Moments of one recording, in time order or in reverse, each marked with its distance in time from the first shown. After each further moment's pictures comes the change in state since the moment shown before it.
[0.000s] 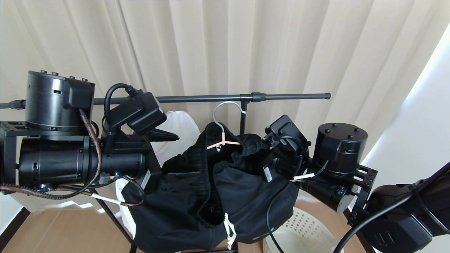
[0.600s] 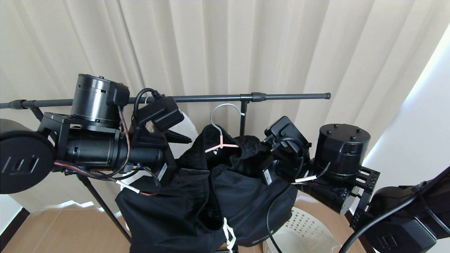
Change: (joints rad) left arm 0.024 0.140 -0.092 0.036 -0.091 0.017; right arm 0.009 -0.011 0.011 -0.003 0.031 0.003
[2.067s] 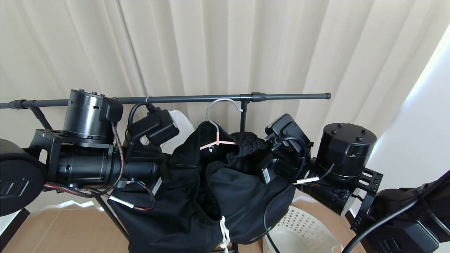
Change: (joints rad) left arm 0.002 -0.047 0.124 -0.079 0.008 -0.012; right arm 0.001 -0.003 0.009 -0.049 -0.002 -0.005
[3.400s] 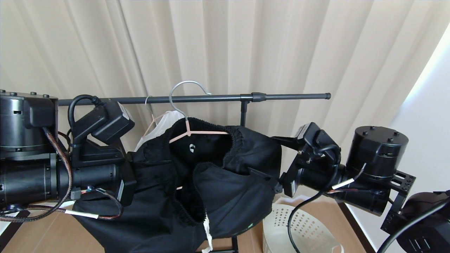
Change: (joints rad) left arm 0.072 -0.194 0.148 -0.092 0.007 -0.096; right arm -0.125 -0.076 0.133 0.007 0.373 -0.008
